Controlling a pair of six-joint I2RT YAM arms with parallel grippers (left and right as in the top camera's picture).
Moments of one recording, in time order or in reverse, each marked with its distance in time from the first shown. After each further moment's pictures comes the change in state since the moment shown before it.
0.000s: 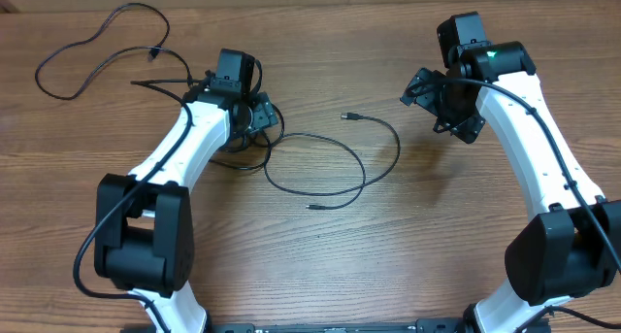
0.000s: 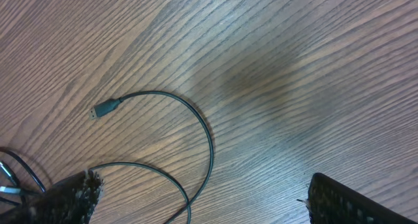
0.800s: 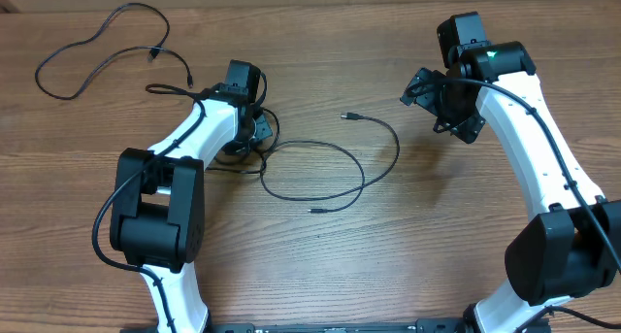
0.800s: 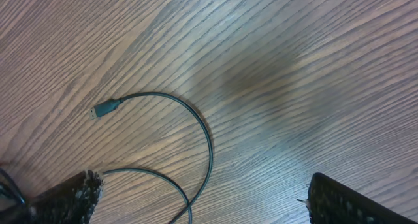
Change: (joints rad) left arm 0.003 0.129 0.012 -0.031 0.008 -0.019; right arm 0.000 0.000 0.000 0.001 0.000 0.000
